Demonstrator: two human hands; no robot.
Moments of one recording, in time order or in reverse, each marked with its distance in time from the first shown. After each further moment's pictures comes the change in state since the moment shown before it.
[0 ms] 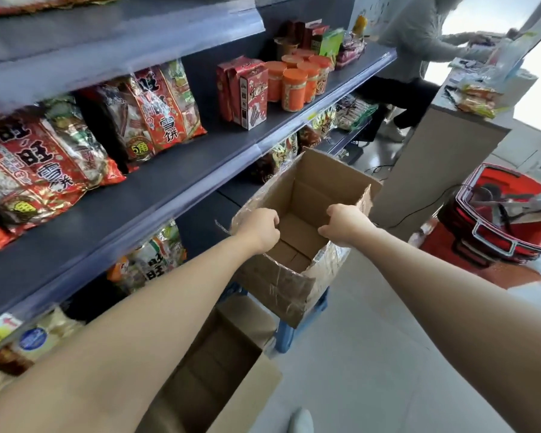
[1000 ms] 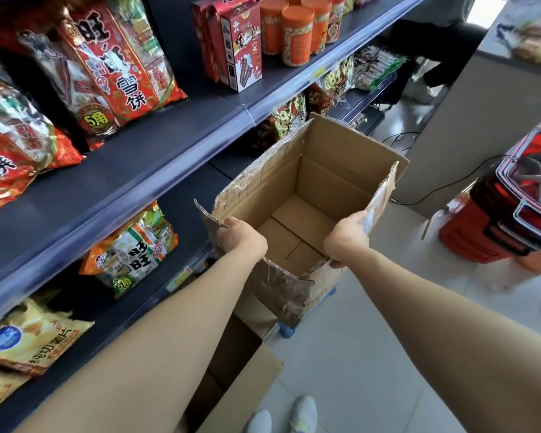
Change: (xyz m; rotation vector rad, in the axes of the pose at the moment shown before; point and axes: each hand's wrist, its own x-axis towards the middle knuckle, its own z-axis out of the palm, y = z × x) left_hand 0.073 -0.009 0.087 -0.308 0.137 -0.790; right_hand 0.068 0.029 0.076 -0.415 -0.307 0.059
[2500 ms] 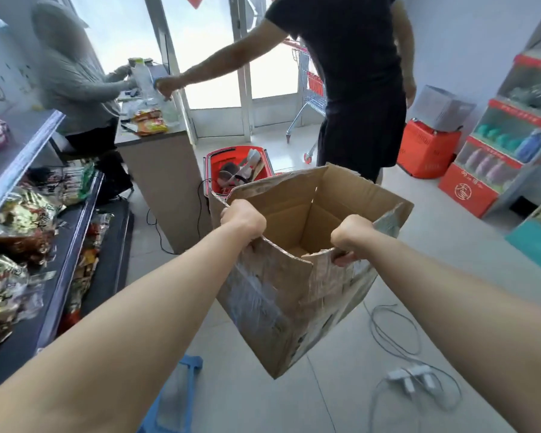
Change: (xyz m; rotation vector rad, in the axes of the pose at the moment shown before) left_hand -0.422 0.202 0.192 0.464 -0.462 1.149; right_hand -0.274 0.411 0.154 1.490 0.285 1.034
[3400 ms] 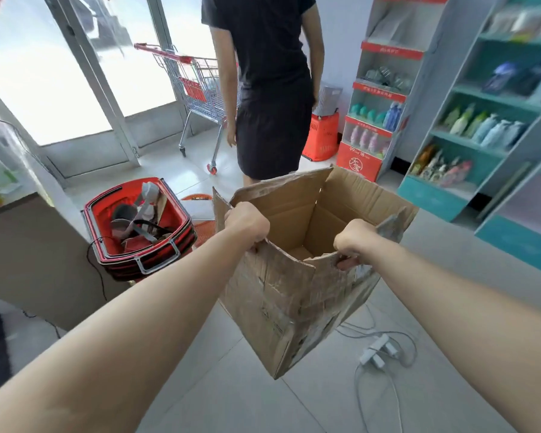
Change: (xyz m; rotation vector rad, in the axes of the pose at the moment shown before) left_hand 0.107 0.164 0.078 0.104 -0.367 0.341; right_hand 0.107 0.026 -0.080 0.271 0.229 0.345
